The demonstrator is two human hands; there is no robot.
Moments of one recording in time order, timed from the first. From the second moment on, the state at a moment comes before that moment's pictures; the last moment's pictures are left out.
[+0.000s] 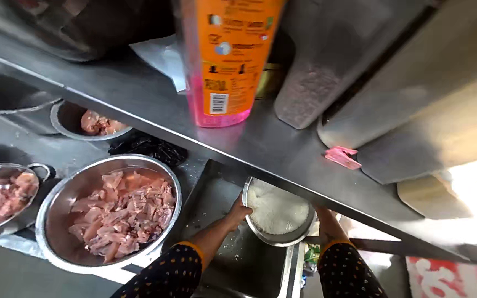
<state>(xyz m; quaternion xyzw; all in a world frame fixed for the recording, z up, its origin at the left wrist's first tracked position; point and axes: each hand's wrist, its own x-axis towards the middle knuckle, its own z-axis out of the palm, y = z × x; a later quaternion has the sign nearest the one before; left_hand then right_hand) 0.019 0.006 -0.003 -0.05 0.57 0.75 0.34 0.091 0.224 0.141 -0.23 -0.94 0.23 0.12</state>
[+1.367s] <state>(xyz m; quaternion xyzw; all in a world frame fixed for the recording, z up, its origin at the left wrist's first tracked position) 0.017 -0.001 0.000 -0.11 0.51 0.75 0.41 0.007 0.168 0.002 -0.04 -0.98 0.17 -0.03</state>
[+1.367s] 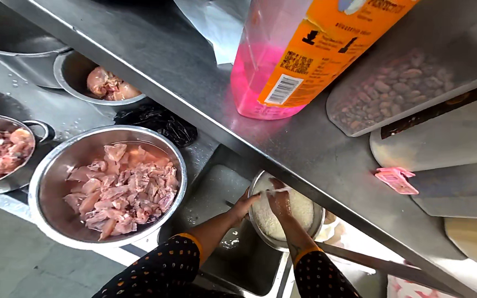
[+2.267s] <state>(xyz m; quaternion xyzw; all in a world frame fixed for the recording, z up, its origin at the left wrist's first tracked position) 0.018 0.009 -0.012 -0.18 0.52 0.73 0.41 0.040 0.187 0.115 -0.26 -0.91 0.17 -0.29</state>
